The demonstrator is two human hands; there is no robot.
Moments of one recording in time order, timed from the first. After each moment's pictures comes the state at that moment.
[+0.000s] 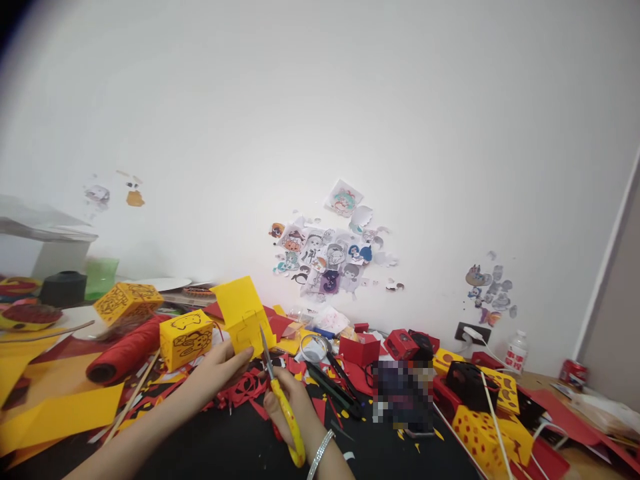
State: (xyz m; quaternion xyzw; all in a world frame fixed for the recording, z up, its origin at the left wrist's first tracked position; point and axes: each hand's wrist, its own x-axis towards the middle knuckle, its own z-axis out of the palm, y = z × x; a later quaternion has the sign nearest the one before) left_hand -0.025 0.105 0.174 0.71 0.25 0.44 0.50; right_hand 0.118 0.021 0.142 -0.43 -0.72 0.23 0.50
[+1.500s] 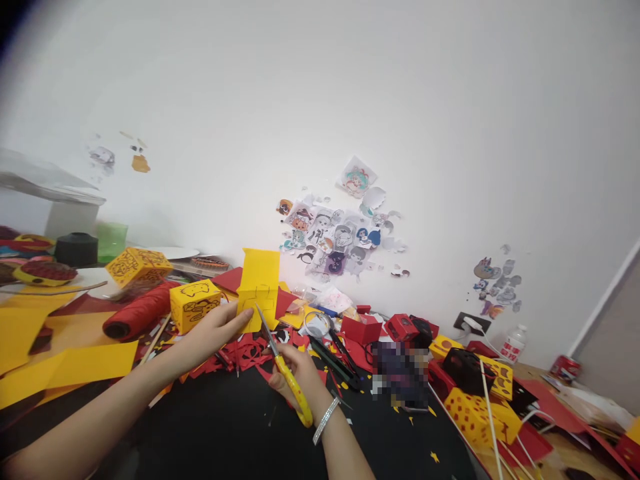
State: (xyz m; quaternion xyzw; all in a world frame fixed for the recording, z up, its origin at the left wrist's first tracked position) left_hand -0.048 0.102 0.196 0.79 0.29 0.42 0.34; right_hand 0.126 0.019 0.148 -0.42 -0.74 0.26 0.46
